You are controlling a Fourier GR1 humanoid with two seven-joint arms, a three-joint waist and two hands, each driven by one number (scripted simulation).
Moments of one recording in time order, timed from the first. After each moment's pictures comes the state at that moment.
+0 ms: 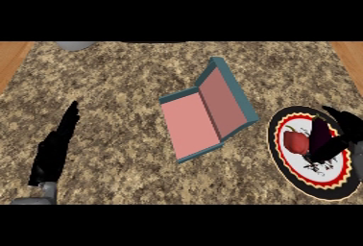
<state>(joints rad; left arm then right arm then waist) -0.01 0.29 -0.06 -1.54 -0.08 0.16 0.10 -0.31 -0.54 -0.01 -1.11 0.51 0.32 0.54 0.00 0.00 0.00</state>
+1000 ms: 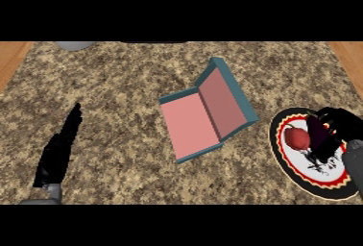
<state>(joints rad) 0.00 0.22 -0.01 -1.53 -0.15 0.11 0.07 -0.35 -0.50 -0.02 -1.00 0.73 0.20 0.41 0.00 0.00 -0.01</state>
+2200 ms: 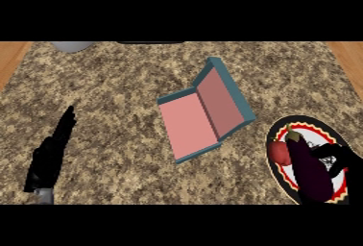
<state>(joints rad) 0.04 0.23 0.02 -1.57 -0.15 0.08 0.09 0.22 -0.41 0.19 -2.20 0.93 0.04 0.61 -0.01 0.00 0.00</state>
